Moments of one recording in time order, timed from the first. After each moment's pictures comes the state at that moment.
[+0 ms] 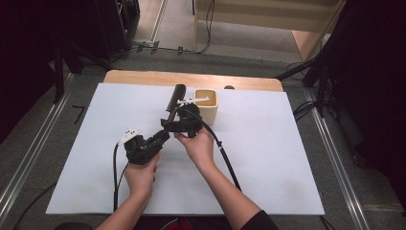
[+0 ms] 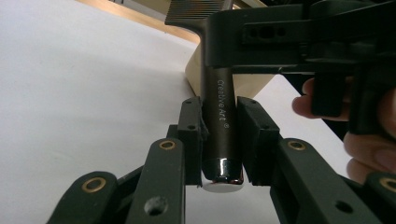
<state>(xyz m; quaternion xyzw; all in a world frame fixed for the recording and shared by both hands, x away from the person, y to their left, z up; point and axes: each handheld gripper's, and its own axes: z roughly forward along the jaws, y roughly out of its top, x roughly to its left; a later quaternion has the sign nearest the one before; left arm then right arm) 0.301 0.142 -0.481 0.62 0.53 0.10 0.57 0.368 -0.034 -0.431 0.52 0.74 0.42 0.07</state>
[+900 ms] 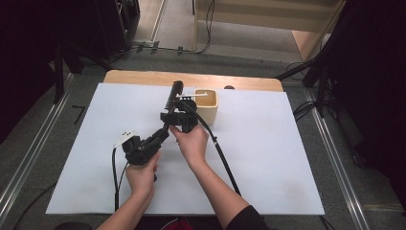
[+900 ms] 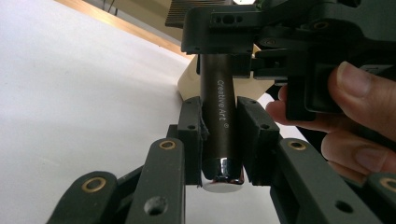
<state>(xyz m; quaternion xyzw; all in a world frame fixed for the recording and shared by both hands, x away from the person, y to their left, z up) 0.299 0.146 -0.486 0.58 0.53 0.08 0.61 0.382 -0.023 -0.426 0.58 0.70 0.42 0.03</state>
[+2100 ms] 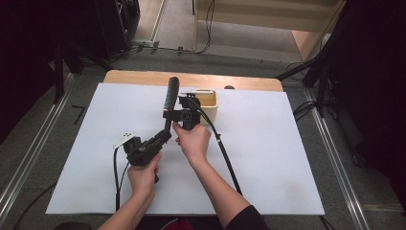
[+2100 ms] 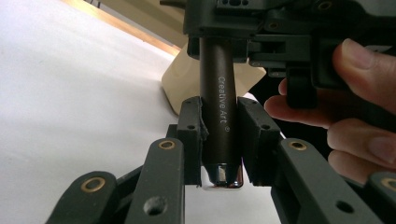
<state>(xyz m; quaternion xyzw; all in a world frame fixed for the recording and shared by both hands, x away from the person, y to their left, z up) 0.300 0.144 -0.490 0.57 0.53 0.05 0.63 0.386 -0.032 -0.418 0.61 0.67 0.43 -0.03</state>
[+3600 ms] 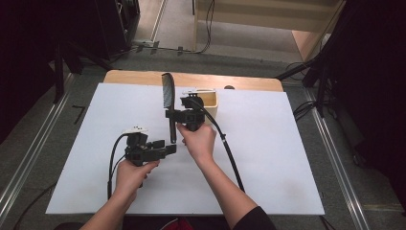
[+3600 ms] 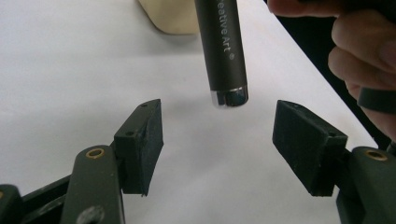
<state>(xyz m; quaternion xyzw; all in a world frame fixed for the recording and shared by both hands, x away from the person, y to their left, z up) 0.308 0.150 -0.462 0.74 0.47 -0.03 0.48 0.378 -0.044 -0.410 0.55 0.70 0.45 0.00</state>
